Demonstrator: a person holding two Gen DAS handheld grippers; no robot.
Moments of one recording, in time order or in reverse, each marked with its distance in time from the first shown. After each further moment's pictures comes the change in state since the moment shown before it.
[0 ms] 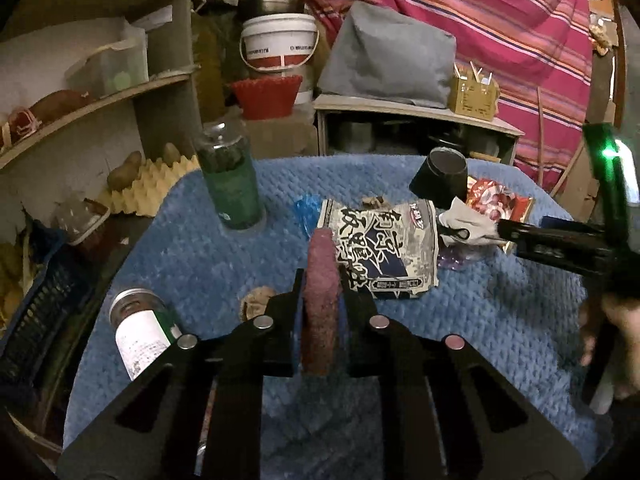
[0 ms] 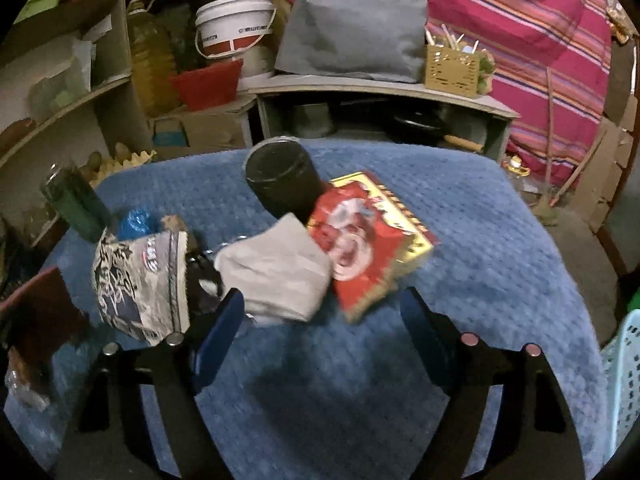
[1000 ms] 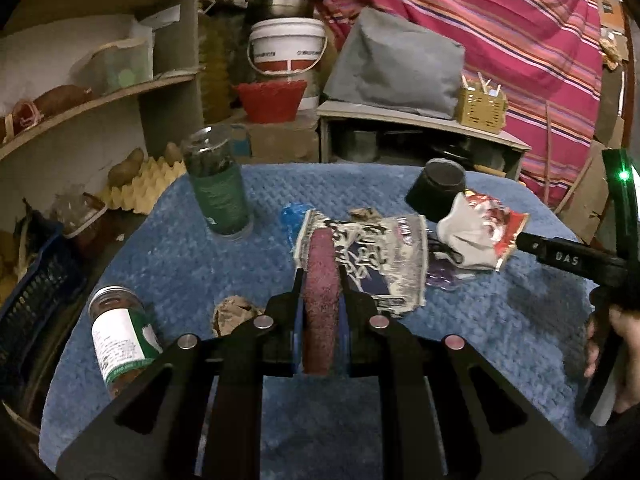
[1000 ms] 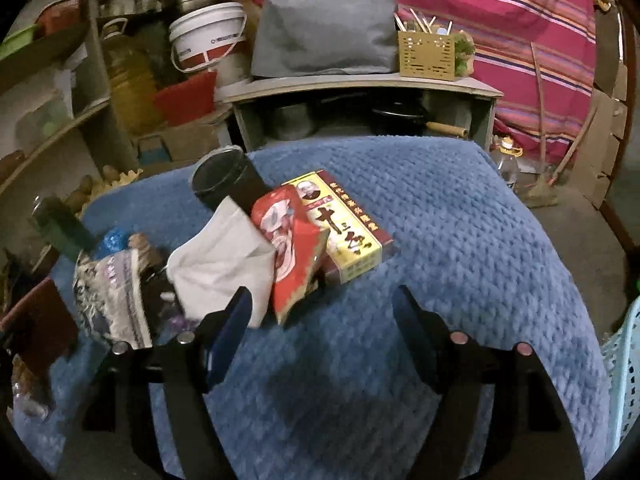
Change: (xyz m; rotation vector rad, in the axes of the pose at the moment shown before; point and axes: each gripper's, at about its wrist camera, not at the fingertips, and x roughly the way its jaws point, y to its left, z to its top) left arm 0.016 -0.018 0.005 -0.053 -0.018 0.026; right arm 0.013 -0.055 0.005 0.096 0.000 0.016
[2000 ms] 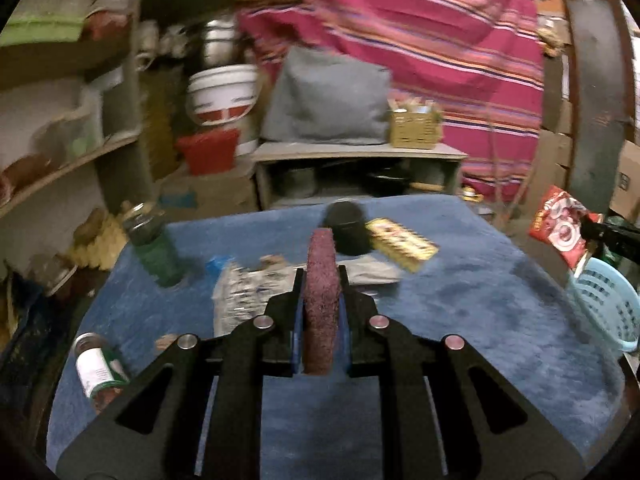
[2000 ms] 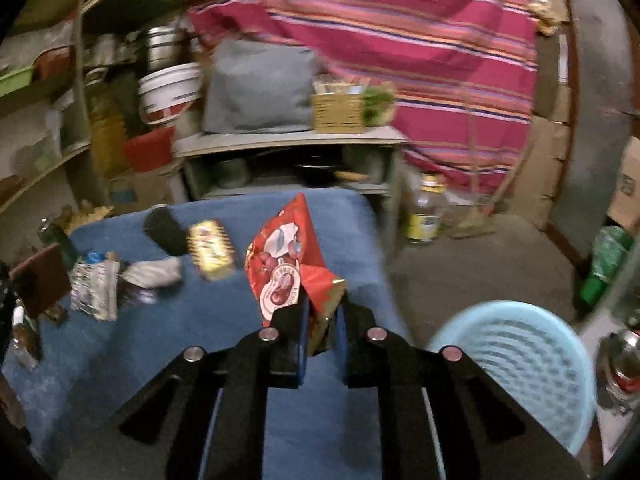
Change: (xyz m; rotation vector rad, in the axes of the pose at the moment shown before) left arm -0.069 -0.090 0.012 0.150 -0.126 -0.167; right arm -0.168 -0.140 -0.029 0.015 -0.173 -0.161
